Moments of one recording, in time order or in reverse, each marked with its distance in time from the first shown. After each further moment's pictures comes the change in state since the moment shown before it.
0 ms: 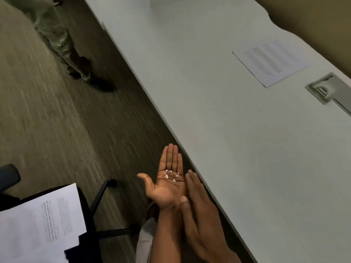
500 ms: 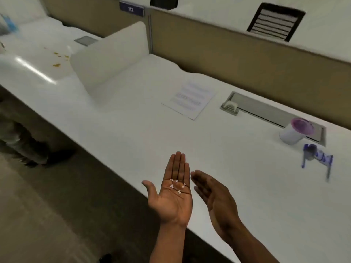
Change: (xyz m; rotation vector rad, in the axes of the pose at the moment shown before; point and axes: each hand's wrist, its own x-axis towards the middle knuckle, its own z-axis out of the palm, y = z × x) left_hand -0.008 -0.067 0.168 0.180 -0.150 -0.429; right_hand 0.012 -0.027 -0.150 1.043 0.484 0.325
